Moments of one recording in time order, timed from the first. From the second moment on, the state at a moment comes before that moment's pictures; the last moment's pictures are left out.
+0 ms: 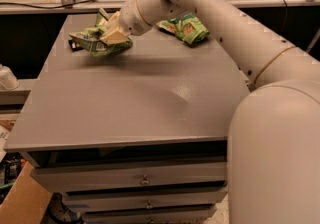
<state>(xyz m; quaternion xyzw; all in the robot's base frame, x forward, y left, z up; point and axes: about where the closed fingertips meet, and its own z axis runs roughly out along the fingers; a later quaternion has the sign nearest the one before) 0.707 0.140 0.889 -0.67 0.57 0.23 0.42</state>
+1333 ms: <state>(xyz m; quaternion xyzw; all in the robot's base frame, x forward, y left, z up) 0.734 0.173 0.854 -0.68 0.57 0.24 0.41</state>
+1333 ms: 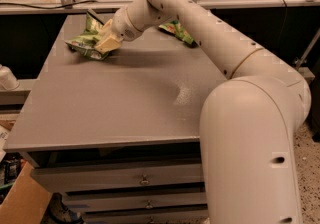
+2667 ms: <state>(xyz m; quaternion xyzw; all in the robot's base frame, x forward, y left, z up) 0.721 0.155 0.897 -0.66 0.55 0.23 0.45</state>
